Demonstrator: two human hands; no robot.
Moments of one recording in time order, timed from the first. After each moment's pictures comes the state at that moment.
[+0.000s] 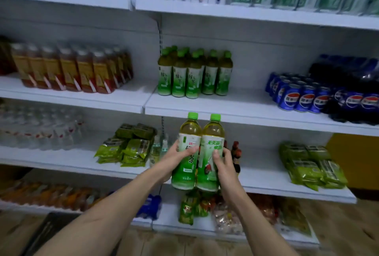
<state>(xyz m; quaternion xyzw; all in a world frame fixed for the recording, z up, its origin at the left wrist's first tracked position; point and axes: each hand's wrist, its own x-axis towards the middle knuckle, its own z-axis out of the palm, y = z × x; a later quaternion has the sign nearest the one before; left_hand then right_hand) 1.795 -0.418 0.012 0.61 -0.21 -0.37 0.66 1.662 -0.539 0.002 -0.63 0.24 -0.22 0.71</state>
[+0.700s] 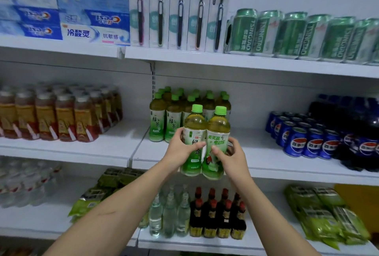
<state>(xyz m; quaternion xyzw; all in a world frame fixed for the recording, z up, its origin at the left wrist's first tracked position) 1.935 -0.536 0.117 0.66 -0.30 -0.15 0.67 1.801 -0.647 0.112 -0.70 0.19 -0.36 0.59</state>
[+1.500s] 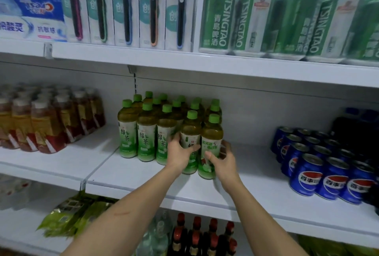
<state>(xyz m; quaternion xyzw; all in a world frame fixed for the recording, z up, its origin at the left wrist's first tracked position) 1.985 -0.716 0.103 0.74 -0.20 0.00 0.64 1.892 -0.833 0.083 -0.71 0.15 -0.32 0.61</state>
